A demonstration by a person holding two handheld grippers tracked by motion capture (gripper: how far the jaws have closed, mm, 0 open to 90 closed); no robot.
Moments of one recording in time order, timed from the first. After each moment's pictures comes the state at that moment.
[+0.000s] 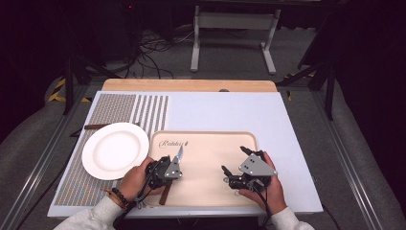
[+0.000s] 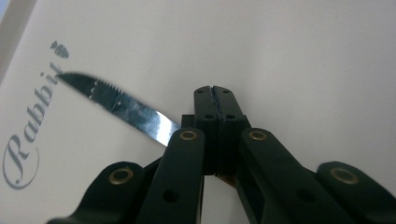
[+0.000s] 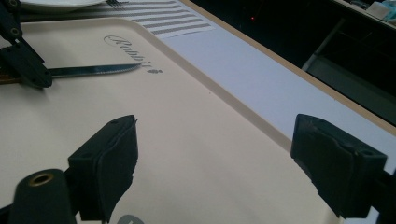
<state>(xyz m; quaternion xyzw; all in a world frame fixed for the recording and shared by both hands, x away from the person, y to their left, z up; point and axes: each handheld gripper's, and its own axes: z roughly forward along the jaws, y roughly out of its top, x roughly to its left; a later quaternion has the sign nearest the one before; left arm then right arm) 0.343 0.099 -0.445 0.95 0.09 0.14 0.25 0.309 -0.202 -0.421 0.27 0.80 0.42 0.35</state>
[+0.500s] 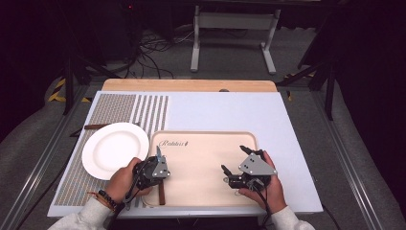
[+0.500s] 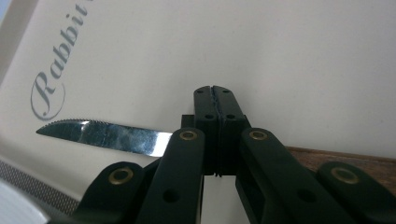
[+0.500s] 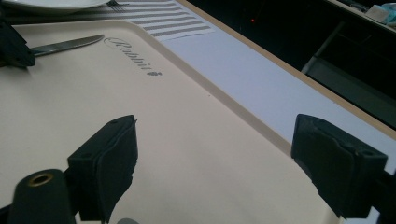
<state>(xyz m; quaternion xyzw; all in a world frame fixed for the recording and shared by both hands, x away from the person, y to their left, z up) 0.341 0.128 -0.444 0.95 0.12 0.14 0.24 0.310 -0.202 -0.420 0.27 0.80 0.42 0.35</state>
